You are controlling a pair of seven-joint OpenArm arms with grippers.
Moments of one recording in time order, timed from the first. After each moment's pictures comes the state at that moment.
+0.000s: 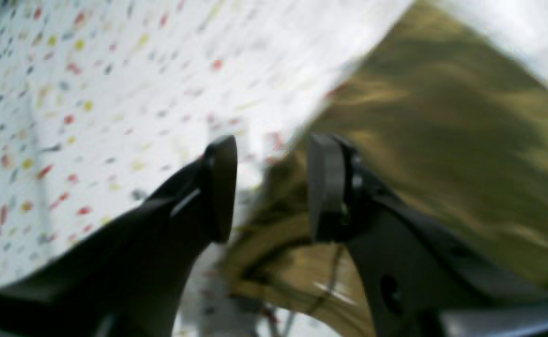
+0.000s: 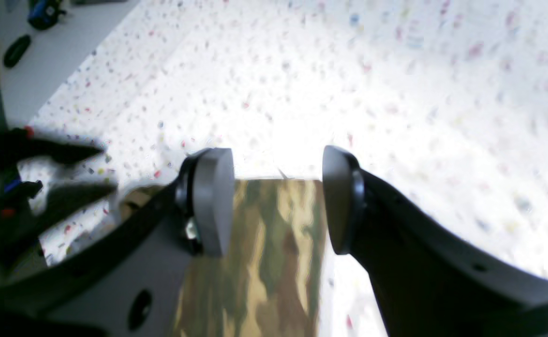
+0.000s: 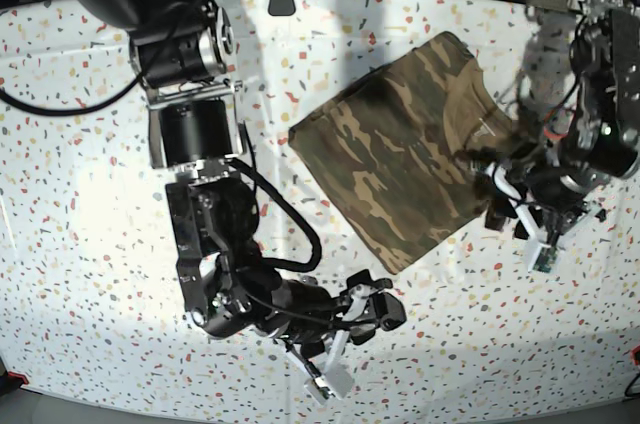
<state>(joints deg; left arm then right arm) -1.3 -20.4 1.3 113.1 -22.5 -10.9 60.7 34.0 -3.9 -8.8 74.2 31.6 34.0 -57.8</state>
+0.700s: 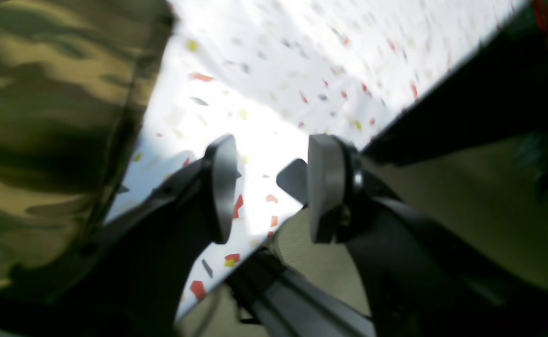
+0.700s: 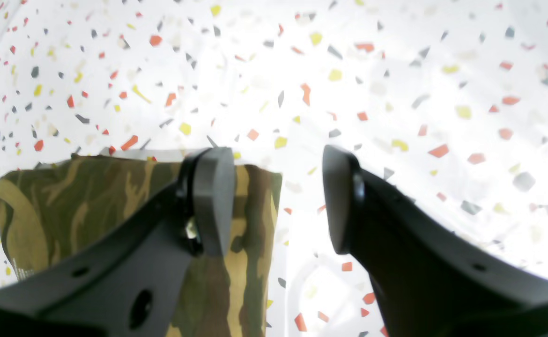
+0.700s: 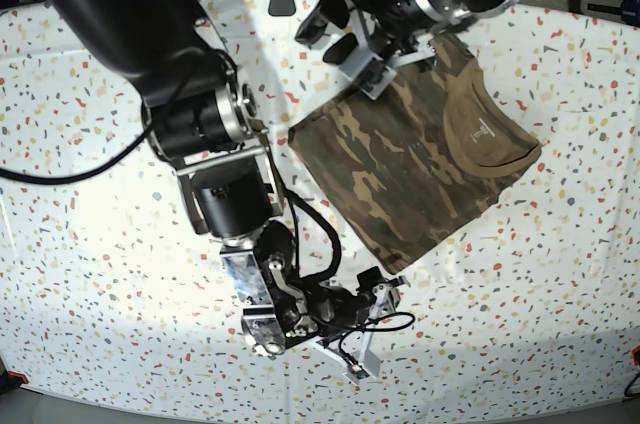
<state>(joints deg) 24.2 -8.8 25.9 124.8 -19.1 -12.9 54.3 47.4 -9.0 -10.5 37.6 11.9 30.9 -43.9</state>
